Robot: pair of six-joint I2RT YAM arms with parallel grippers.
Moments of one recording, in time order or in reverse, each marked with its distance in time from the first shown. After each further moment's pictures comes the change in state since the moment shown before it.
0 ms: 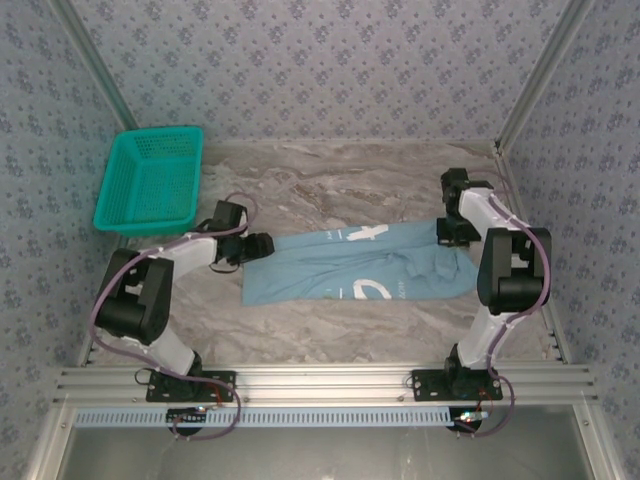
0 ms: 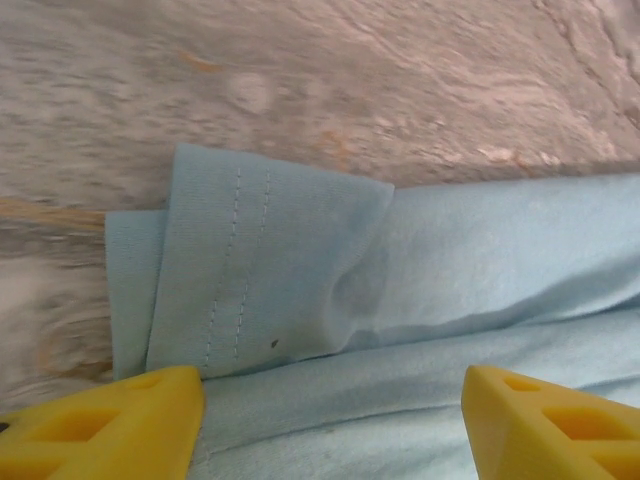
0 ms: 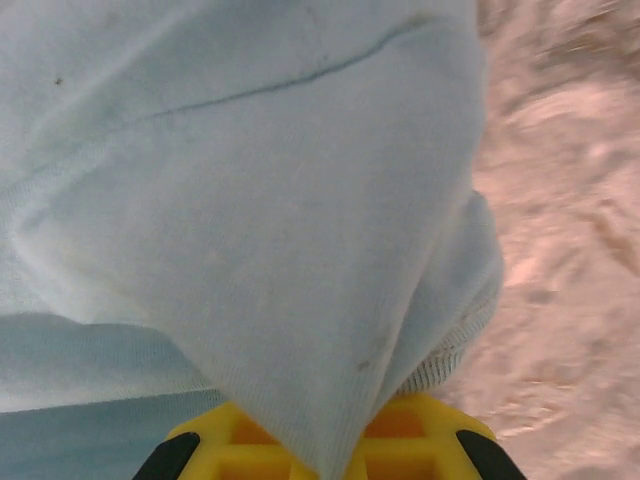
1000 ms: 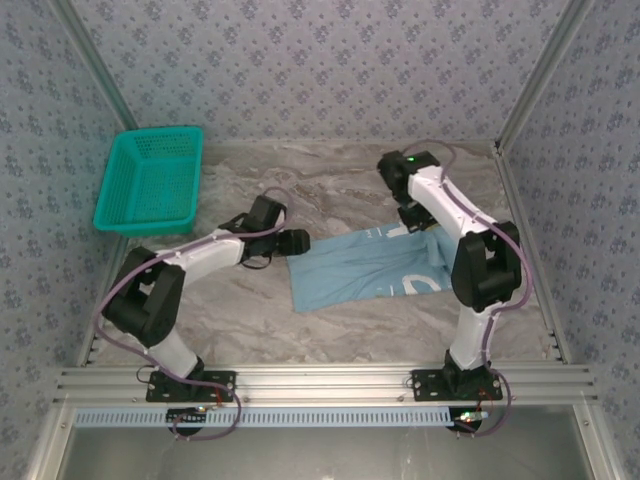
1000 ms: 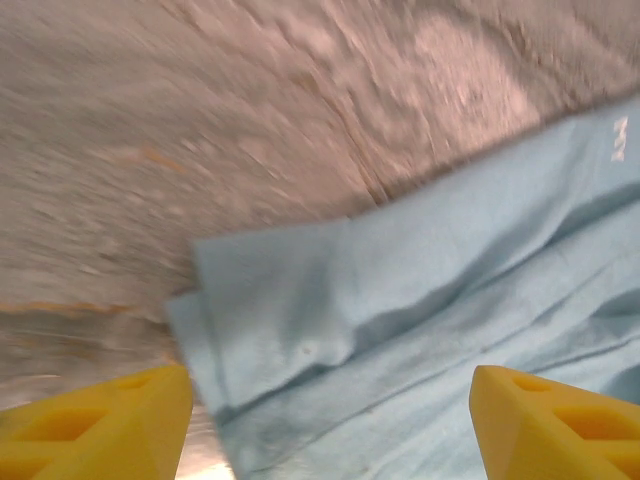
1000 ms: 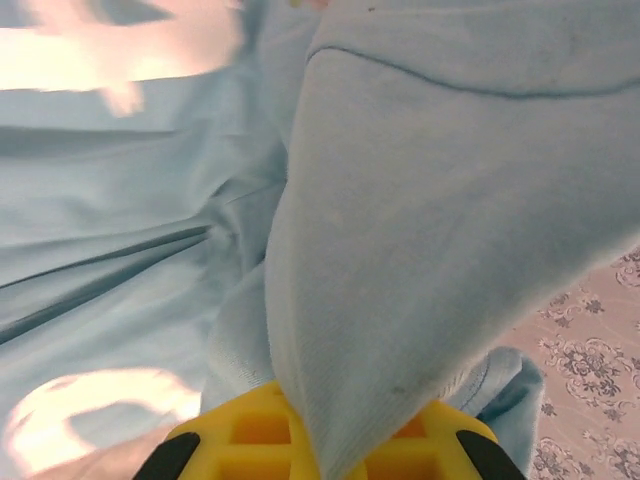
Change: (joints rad) left arm -0.219 -0.005 0.124 -0.002 -0.067 -0.064; right arm 0.403 0.079 0.380 -0.444 0.254 0.034
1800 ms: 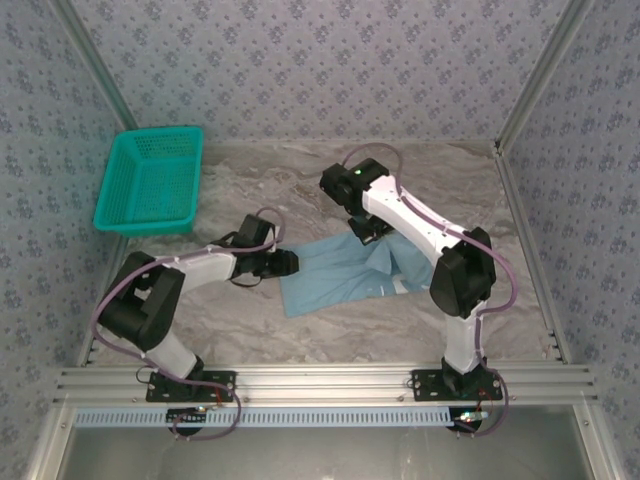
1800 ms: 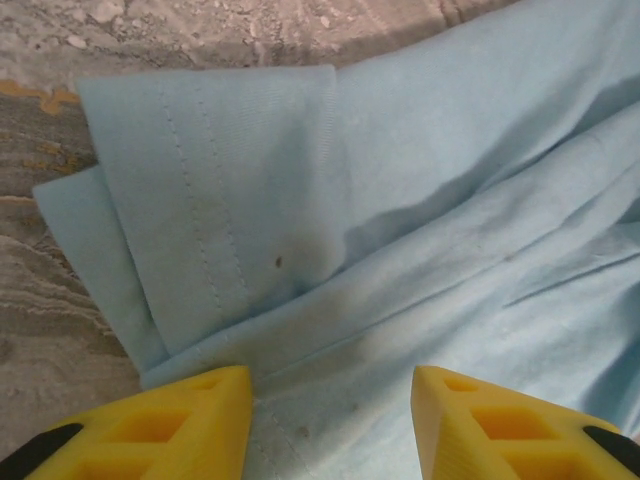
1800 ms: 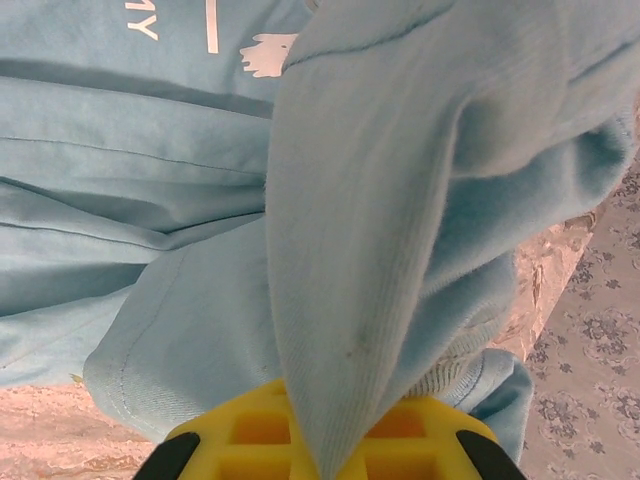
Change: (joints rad) left arm 0.019 -0.008 -0.196 0.105 0.179 -0.013; right arm 0.289 0.053 0.165 -0.129 -0.099 0.118
